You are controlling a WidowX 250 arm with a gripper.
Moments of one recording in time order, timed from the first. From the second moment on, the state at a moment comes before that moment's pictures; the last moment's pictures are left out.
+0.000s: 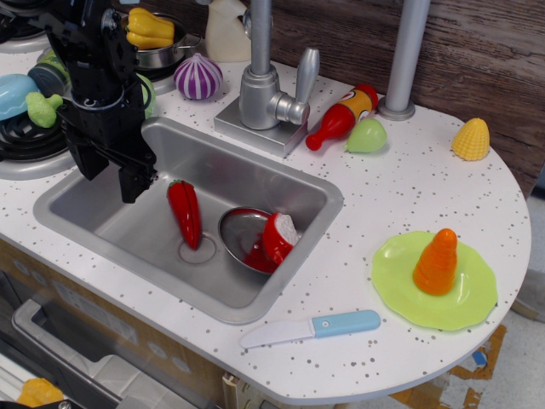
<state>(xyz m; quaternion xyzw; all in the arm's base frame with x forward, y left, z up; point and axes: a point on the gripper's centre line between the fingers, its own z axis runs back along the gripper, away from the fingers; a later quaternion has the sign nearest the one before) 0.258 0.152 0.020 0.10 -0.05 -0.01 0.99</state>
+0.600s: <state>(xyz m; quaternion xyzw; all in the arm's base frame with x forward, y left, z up) 0.263 0.097 0.081 0.10 0.01 0.00 0.99</state>
